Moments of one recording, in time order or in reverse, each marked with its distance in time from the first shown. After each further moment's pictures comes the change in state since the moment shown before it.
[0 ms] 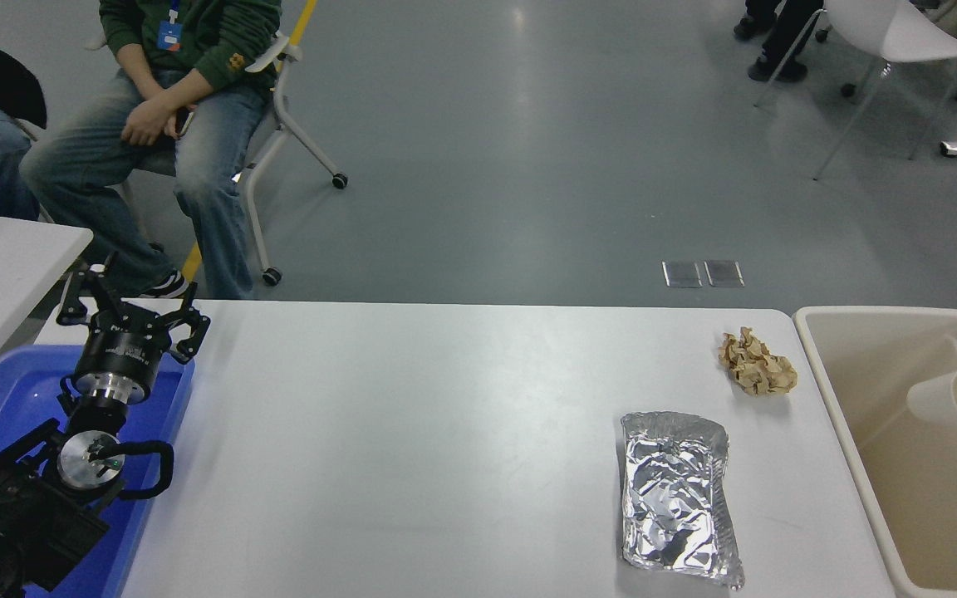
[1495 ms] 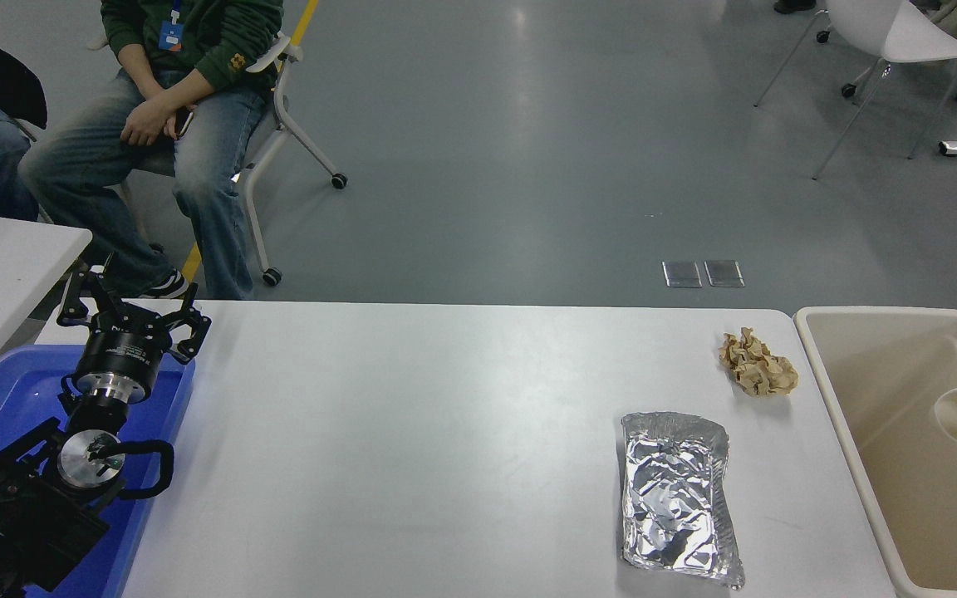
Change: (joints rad) left arm 0.000 0.000 0.000 0.000 0.000 0.000 0.000; right arm -0.034 0.295 -0.452 -0.436 0.417 -0.104 -0.037
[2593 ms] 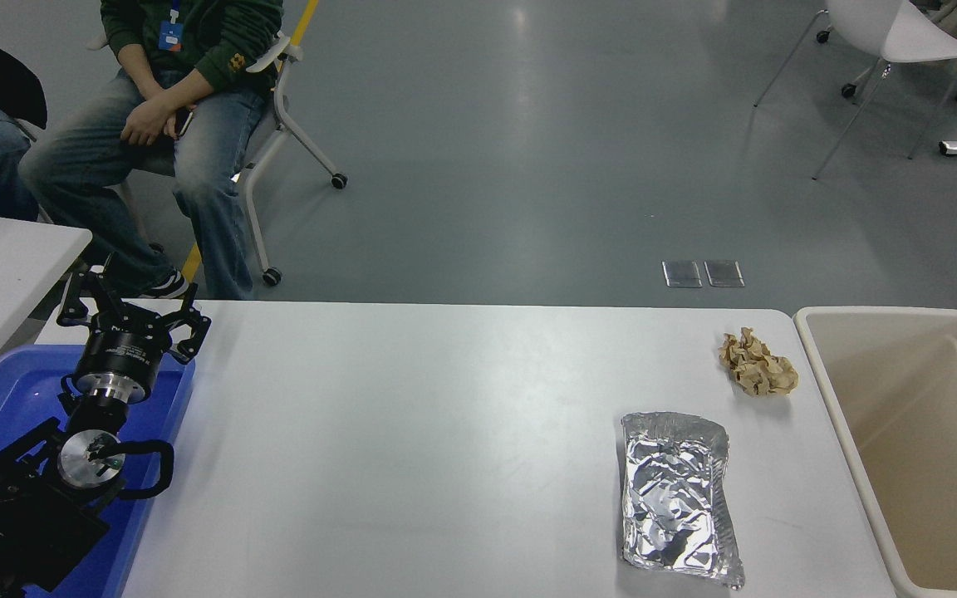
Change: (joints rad) left arm 0.000 0.000 0.000 0.000 0.000 0.000 0.000; right arm 0.023 -0.007 0.003 -0.001 0.155 0.013 -0.030
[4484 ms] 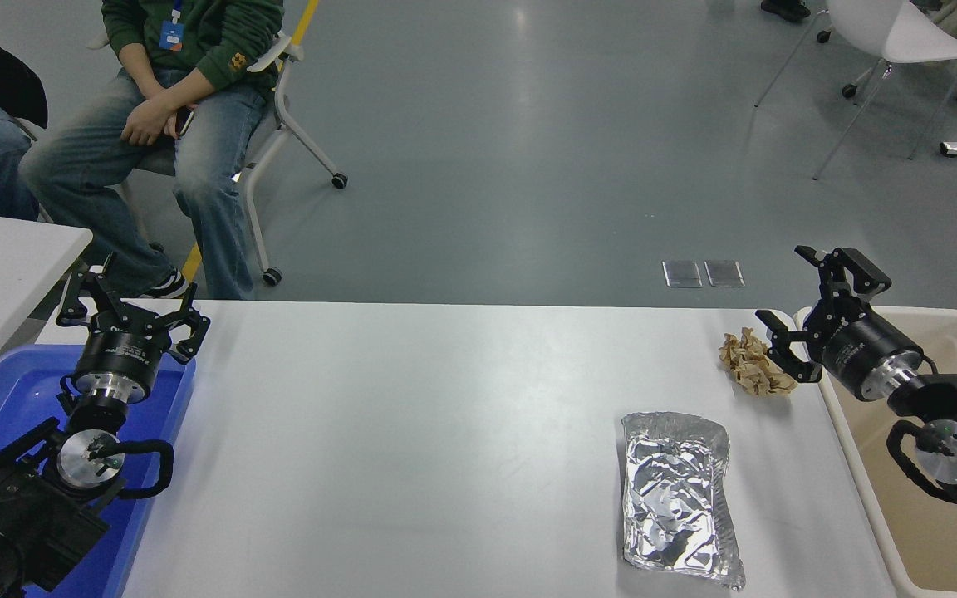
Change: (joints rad) left arm 0.000 0.000 0.000 0.000 0.000 0.000 0.000; right arm -0.122 -0.124 0.924 0.953 0.409 0.168 0.115
